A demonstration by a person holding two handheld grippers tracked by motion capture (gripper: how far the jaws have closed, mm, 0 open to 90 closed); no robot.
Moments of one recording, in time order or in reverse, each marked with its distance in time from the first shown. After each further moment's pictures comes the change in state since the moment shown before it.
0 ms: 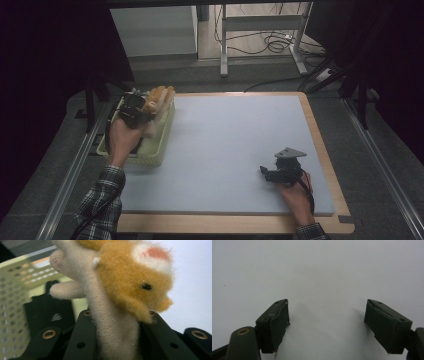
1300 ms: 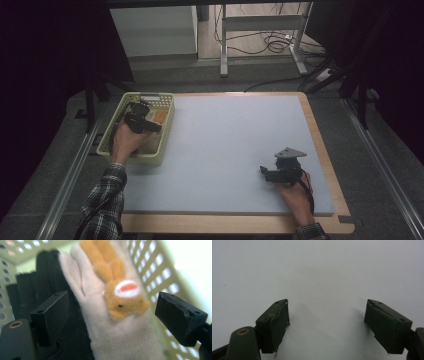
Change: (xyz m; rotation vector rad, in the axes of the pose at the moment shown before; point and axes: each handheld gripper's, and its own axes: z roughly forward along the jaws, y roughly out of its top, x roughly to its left) left arm 0.016 -0.013 0.064 0.129 -0.002 0.021; right arm 0.000 0.000 0.000 0.000 0.000 0.000
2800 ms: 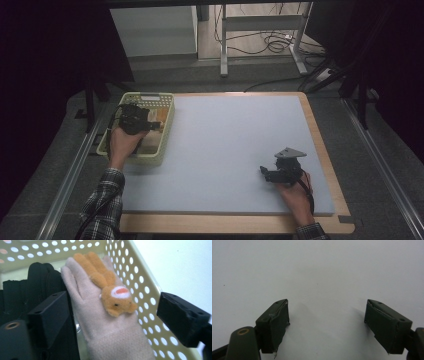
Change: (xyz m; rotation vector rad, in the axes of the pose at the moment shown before) left arm 0.015 -0.021 -0.005 -0.176 -0.142 -0.093; right arm 0.000 0.000 0.000 0.000 0.000 -0.003
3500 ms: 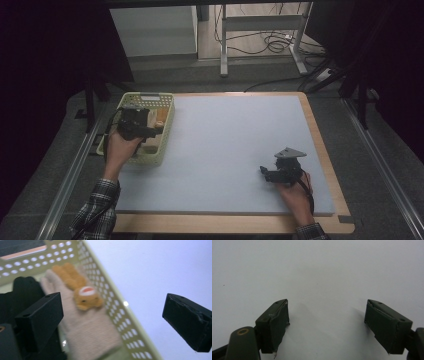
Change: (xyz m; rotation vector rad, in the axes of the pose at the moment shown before) left arm -0.036 -0.008 -0.033 -0.063 -0.085 0.119; right arm 0.000 0.000 0.000 0.000 -0.002 0.000
